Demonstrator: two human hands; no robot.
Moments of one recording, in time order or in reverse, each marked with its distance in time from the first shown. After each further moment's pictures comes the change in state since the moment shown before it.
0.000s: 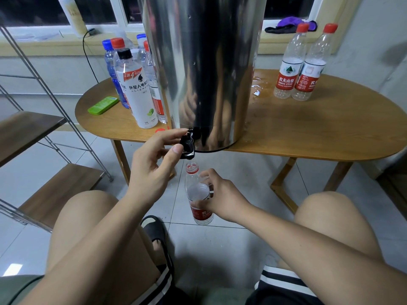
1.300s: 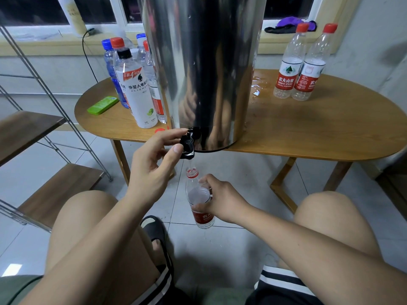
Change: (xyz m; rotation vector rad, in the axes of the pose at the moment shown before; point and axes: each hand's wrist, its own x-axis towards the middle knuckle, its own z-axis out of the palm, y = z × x) left_hand 0.000 -0.003 0.000 -0.004 -0.001 -0.010; right_hand 0.005 0.016 0.008 -0.036 -0.036 0.021
